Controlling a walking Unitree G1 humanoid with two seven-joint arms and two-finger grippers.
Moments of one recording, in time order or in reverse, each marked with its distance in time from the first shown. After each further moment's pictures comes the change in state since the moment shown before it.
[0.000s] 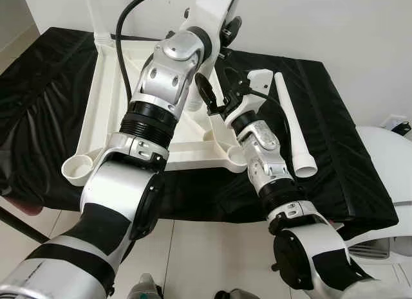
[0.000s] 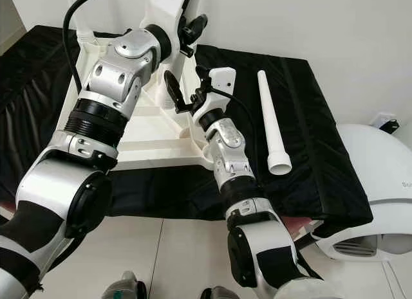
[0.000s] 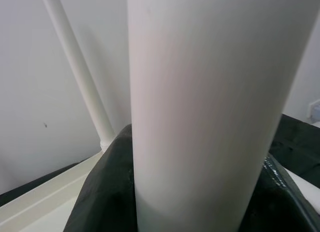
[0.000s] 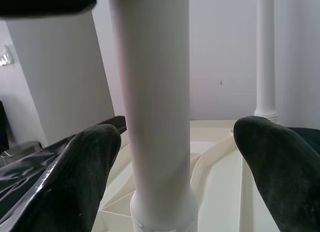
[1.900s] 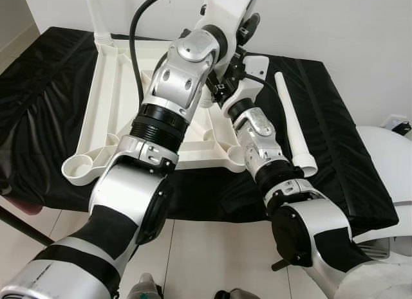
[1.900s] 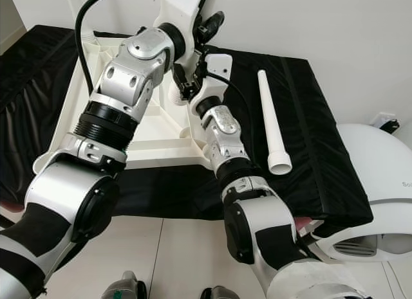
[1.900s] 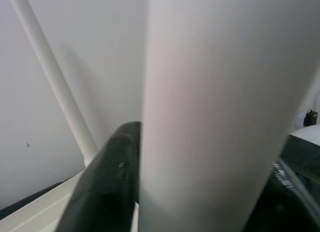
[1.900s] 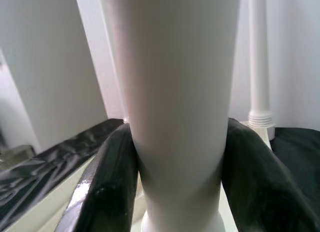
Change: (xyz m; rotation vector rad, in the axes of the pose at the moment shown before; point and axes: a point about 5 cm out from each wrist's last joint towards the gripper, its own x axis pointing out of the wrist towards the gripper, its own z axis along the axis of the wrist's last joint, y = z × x) left arm 0.002 -0.020 0.012 0.007 -0.052 -0.052; right arm 0.021 -0.004 0.006 0.027 0.002 -0.060
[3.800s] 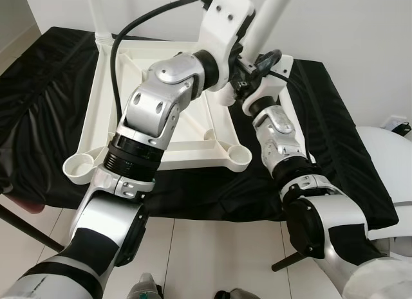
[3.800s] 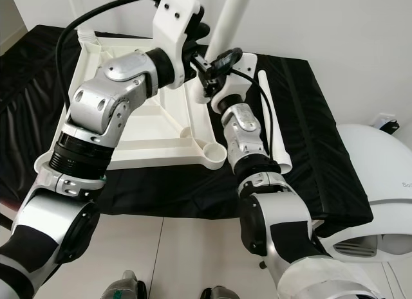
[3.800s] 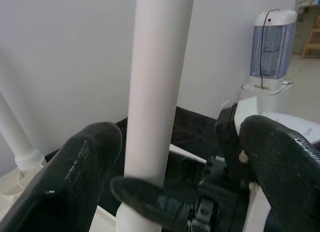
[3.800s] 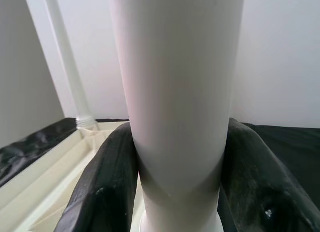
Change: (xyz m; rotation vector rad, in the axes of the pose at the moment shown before) left arm -0.047 -0.010 -0.013 -0.097 0.001 -0.269; right arm -0.013 -0.049 0.009 -0.086 0.031 -0.129
